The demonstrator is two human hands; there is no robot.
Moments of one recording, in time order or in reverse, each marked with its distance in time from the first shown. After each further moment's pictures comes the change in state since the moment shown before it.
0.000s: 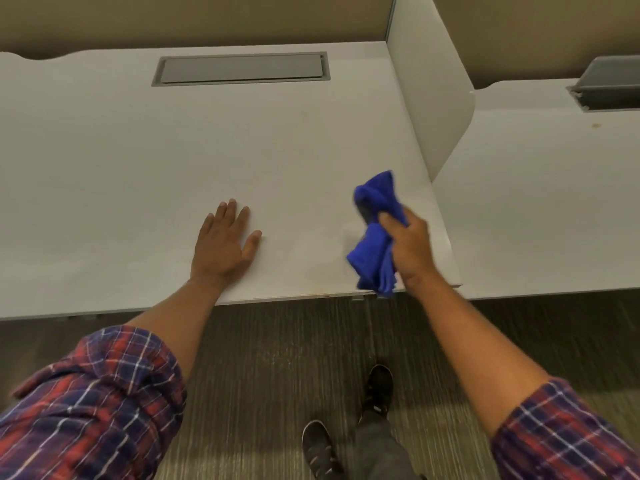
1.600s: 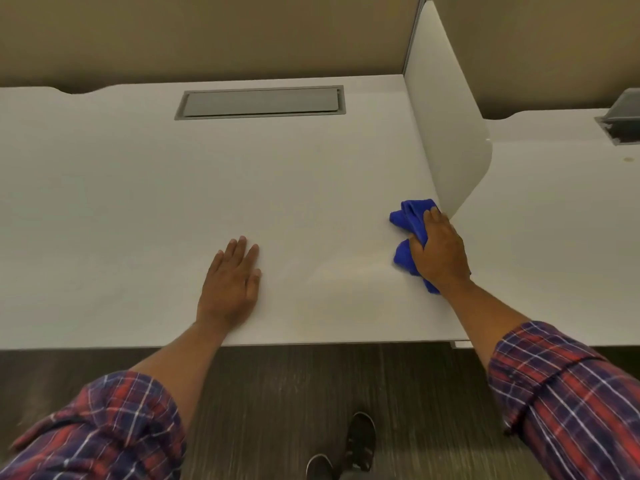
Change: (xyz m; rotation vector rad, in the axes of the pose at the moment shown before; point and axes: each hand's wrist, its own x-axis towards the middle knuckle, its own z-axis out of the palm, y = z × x) left_hand -0.002 -0.001 0.005 -0.051 0.067 -0.010; right_hand 0.130 0.052 -0.065 -1.054 0.011 -0.259
